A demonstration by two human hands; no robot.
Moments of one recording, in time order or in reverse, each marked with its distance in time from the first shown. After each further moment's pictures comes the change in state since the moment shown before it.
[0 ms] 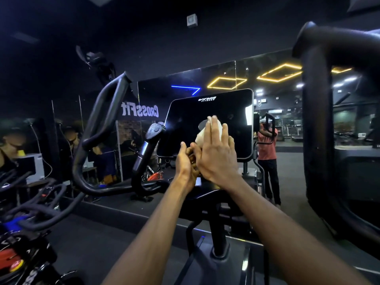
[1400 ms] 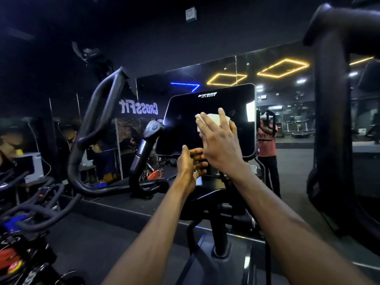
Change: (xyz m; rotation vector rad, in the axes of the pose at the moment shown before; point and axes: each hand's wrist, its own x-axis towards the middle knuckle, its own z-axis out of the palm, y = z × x) left_hand 0.002 -0.006 0.005 0.087 0.075 -0.060; right_hand 0.019 0.015 -0.003 -0.016 0.037 -0.207
